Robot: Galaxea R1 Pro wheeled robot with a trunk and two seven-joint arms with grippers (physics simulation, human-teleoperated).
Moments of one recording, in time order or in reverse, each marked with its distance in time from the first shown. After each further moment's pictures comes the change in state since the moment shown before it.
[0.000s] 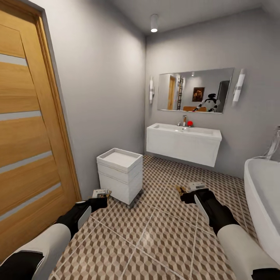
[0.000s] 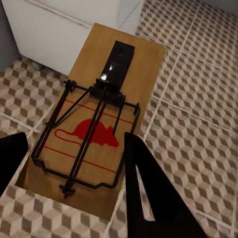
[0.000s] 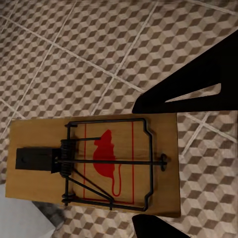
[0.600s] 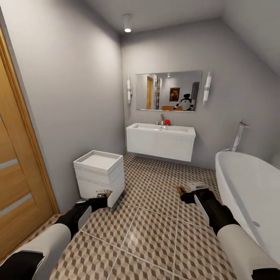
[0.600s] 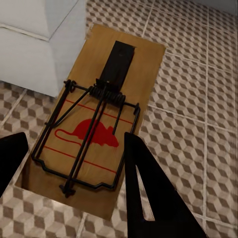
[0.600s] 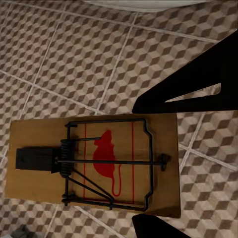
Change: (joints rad) left arm 0.000 -0.001 0.000 -0.001 -0.001 -0.001 0.000; right arm 0.000 0.000 0.000 0.000 0.000 0.000 0.000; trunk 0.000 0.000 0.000
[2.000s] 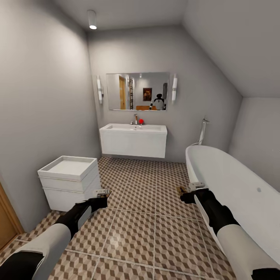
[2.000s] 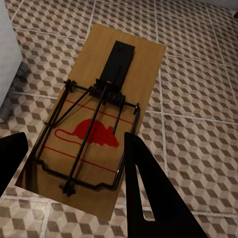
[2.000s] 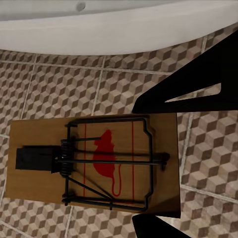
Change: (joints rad) left arm 0.000 0.001 0.000 0.000 0.000 0.000 0.001; right arm 0.000 0.001 0.000 0.001 0.001 -0.002 0.000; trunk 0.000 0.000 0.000
